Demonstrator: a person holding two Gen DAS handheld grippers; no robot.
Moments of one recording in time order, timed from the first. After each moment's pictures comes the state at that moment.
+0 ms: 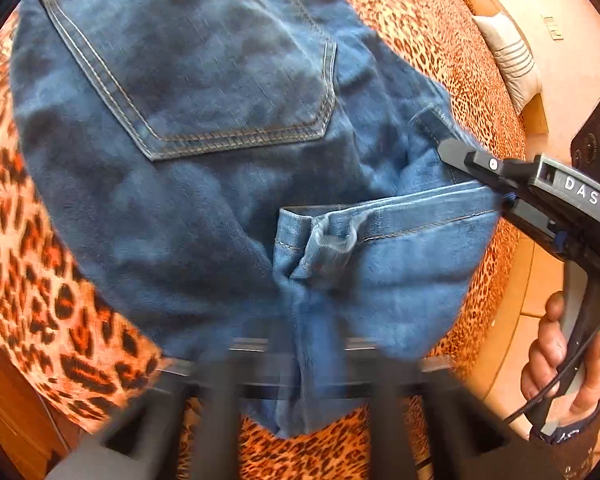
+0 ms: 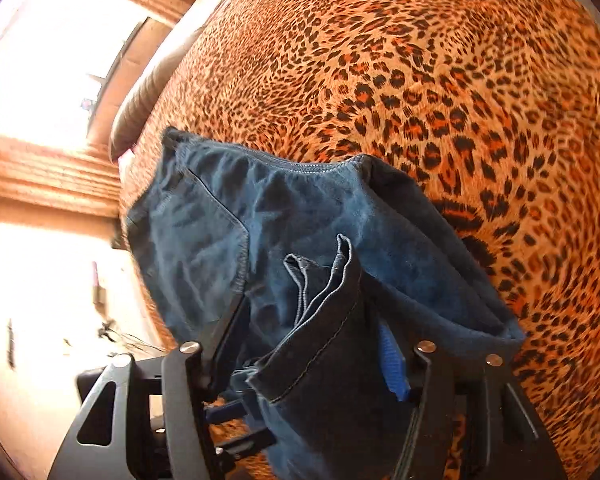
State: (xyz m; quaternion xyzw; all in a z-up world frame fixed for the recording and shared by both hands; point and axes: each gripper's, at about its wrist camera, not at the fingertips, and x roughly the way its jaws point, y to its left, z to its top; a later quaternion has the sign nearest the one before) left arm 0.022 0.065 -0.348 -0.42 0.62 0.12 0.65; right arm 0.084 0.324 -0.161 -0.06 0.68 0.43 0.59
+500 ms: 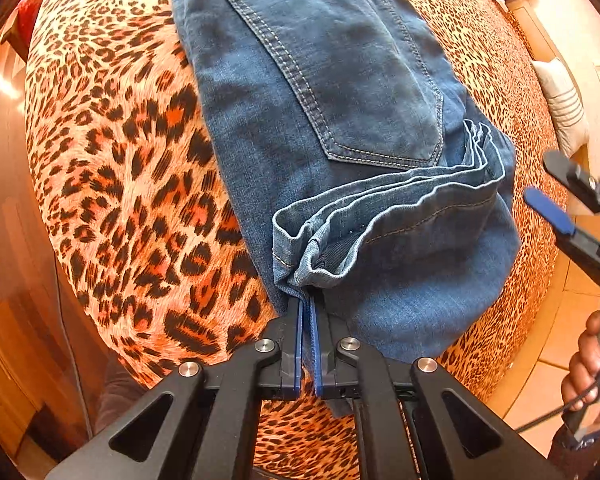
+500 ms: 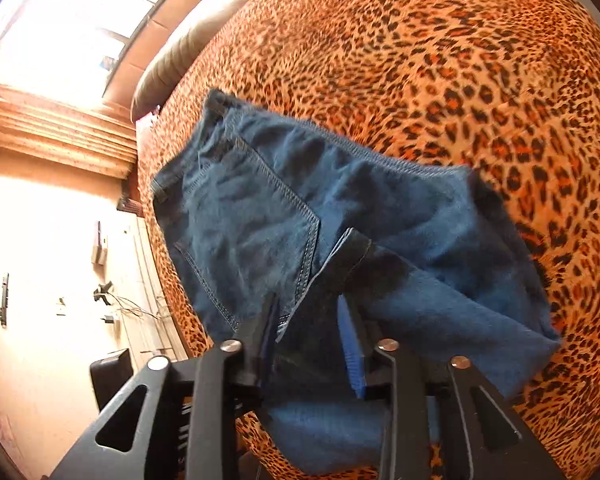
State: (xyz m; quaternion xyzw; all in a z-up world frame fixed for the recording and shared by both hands) left arm -0.063 0.109 -0.327 -0.42 0.60 0.24 0.64; right arm 0.084 0.345 -0.139 -0.04 0.67 0.48 0.56
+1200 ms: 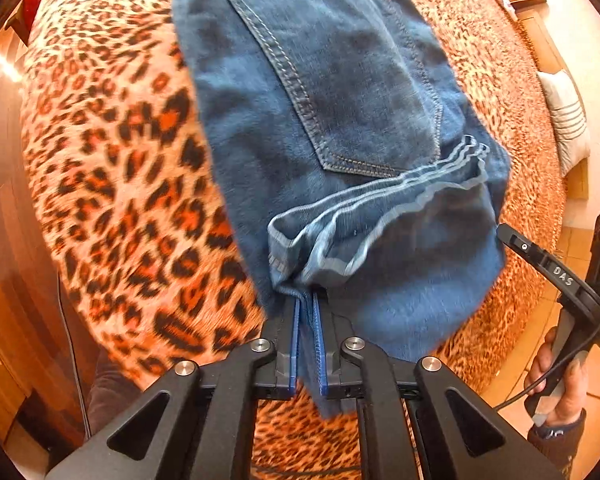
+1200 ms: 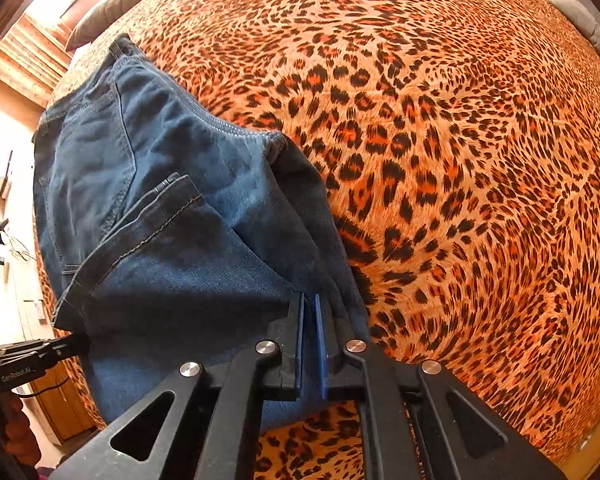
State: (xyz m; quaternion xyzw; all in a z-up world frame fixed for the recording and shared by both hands) left arm -0.012 0.118 -0.304 -0.45 0.59 0.24 0.62; right arm 0.105 0.289 -0.176 -0.21 0.63 0.44 0.61
